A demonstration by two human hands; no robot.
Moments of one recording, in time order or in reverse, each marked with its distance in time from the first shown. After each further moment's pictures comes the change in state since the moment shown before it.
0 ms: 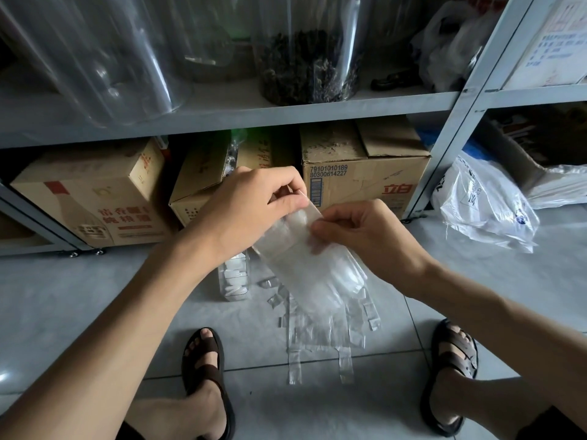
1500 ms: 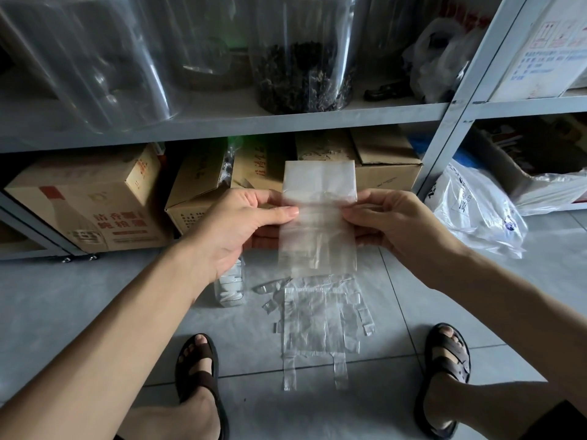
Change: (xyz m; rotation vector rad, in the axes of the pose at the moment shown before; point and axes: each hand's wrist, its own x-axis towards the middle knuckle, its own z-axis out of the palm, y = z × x) left_hand -0.005 0.002 0.010 -0.959 -0.038 -0.629; right_hand -0.005 -0.014 -0.034 0.346 0.089 0.200
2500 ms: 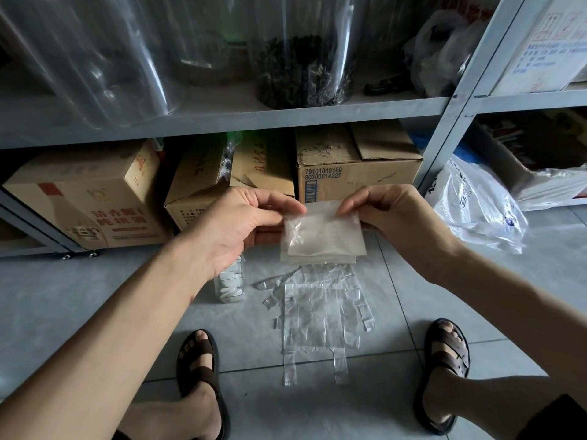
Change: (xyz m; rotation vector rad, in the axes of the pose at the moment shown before) left_hand -0.002 -0.001 0.000 0.053 -0.060 0.004; right_hand 0.002 0.005 0.000 -0.208 -0.015 -0.208
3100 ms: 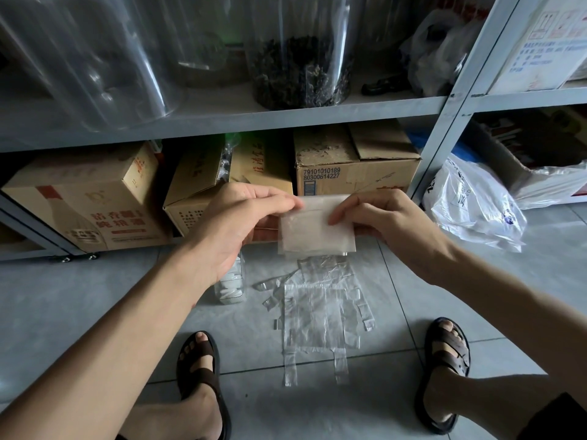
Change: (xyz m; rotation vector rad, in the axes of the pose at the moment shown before) left_hand 0.000 -0.003 0.001 0.108 0.089 0.121; right_hand -0.001 0.002 -0.002 -0.074 -0.054 0.038
